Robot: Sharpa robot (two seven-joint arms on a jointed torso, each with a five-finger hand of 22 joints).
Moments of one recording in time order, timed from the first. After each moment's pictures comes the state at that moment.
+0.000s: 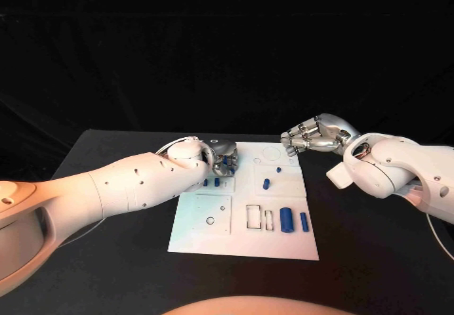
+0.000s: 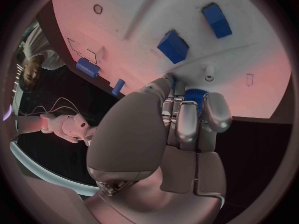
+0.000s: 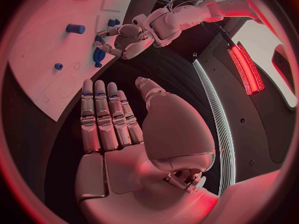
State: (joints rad) left arm 1.16 -0.50 -0.03 1.17 -1.56 -0.09 -0.18; left_hand 1.56 -0.14 0.40 0.17 0.09 1.06 0.13 0.17 0.24 1.12 0.07 0.29 0.16 1.46 0.00 1.28 1.09 0.11 1.32 0.09 1.30 1.18; right arm 1.32 -0.88 -0.12 1.53 -0.57 -0.29 0.07; right_hand 1.28 -0.10 0.19 0.10 0.41 1.00 0.22 0.07 0.08 1.13 0.16 0.12 0.07 1.12 0.13 0.07 0.08 0.18 1.00 0.23 0.09 0.28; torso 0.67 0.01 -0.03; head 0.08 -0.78
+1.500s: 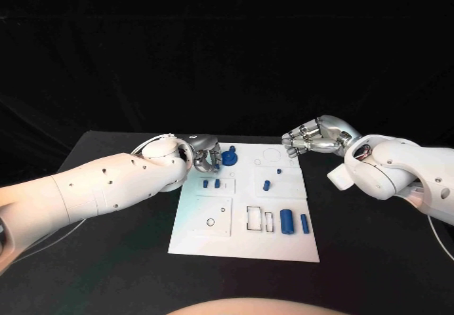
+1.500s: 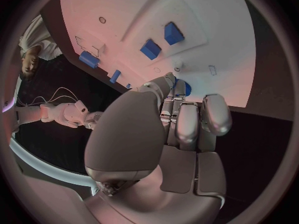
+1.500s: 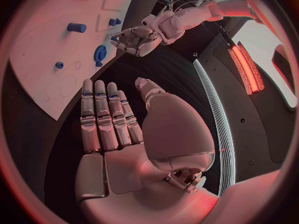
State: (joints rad) left arm 1.16 -0.65 0.01 1.28 -1.51 -0.13 -0.18; left_hand 1.53 -0.16 0.47 0.12 0.09 1.10 0.14 0.13 0.22 1.16 0.07 0.23 0.15 1.46 0.00 1.29 1.08 0.11 1.32 0.09 1.32 1.20; right arm 1.32 -0.88 -0.12 1.53 -0.57 -0.29 0.07; right_hand 1.28 -0.09 0.19 0.10 0.41 1.00 0.22 0.07 0.08 1.13 0.16 0.12 0.07 1.12 0.13 0.07 0.08 0.18 1.00 0.23 0.09 0.28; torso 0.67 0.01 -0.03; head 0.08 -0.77
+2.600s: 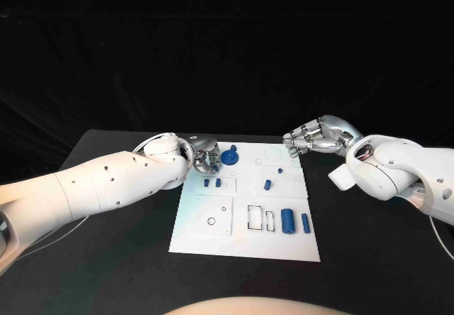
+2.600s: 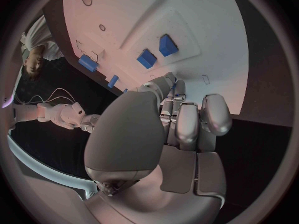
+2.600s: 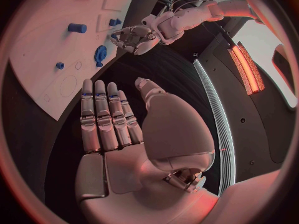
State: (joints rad) left arm 1.16 -0.64 0.01 1.27 -1.50 -0.08 -0.20; left_hand 1.52 -0.17 0.47 0.12 0.09 1.10 0.13 0.13 0.22 1.17 0.07 0.22 0.15 1.46 0.00 1.29 1.07 0.11 1.32 0.09 1.32 1.20; right arm 1.32 -0.88 -0.12 1.52 -0.57 -0.29 0.07; right_hand 1.28 -0.09 0.19 0.10 0.41 1.00 0.22 0.07 0.08 1.13 0.16 0.12 0.07 1.12 0.13 0.07 0.08 0.18 1.00 0.23 0.09 0.28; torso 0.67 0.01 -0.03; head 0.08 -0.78
